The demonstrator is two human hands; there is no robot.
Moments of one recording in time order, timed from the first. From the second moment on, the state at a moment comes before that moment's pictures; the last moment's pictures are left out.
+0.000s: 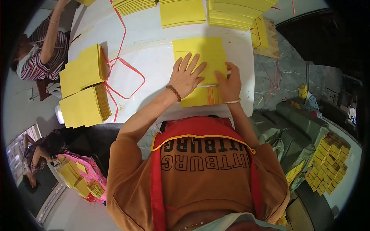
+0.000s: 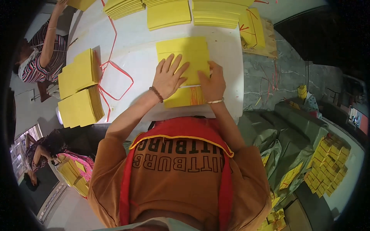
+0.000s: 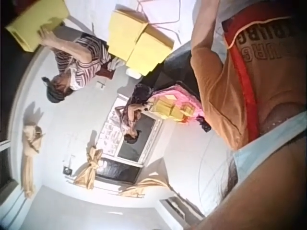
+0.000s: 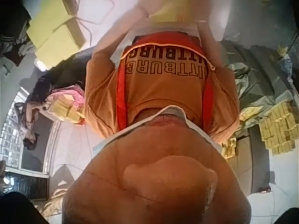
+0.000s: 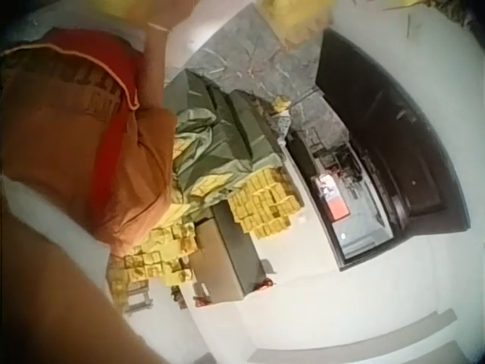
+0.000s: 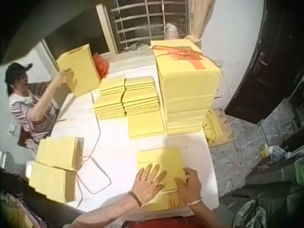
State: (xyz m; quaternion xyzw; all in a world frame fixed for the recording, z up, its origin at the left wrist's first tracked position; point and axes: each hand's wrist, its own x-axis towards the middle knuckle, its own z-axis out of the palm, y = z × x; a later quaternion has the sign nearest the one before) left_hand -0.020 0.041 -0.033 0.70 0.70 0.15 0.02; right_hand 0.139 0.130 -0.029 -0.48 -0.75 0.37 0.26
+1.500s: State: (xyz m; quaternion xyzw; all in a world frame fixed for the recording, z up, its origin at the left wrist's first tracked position) left_hand -0.187 0.194 -0.077 0.72 0.68 0.09 -0.05; right_hand 0.175 0.132 -0.087 -0.44 -0.49 0.71 0.27
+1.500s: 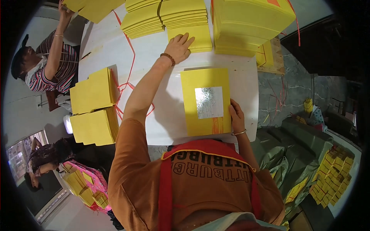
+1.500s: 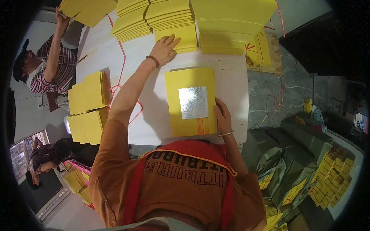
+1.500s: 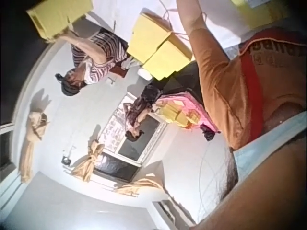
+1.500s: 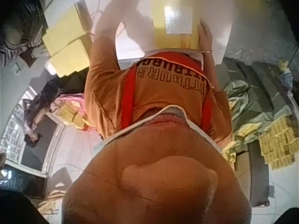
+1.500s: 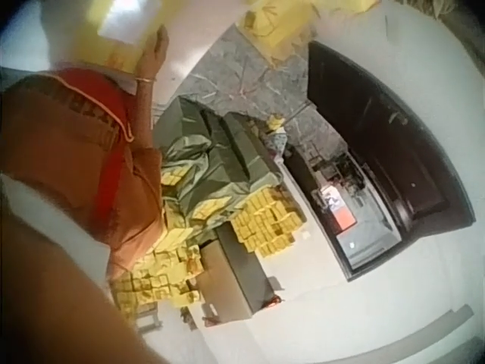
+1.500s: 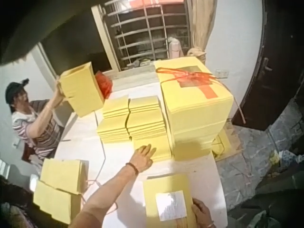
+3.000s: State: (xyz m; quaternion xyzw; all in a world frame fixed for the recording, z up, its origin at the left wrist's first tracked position) left_hand -0.031 0.007 -0.019 0.51 0.68 0.31 0.42; right_hand 0.183 0.157 -0.098 -0.26 -0.61 0.69 0.28
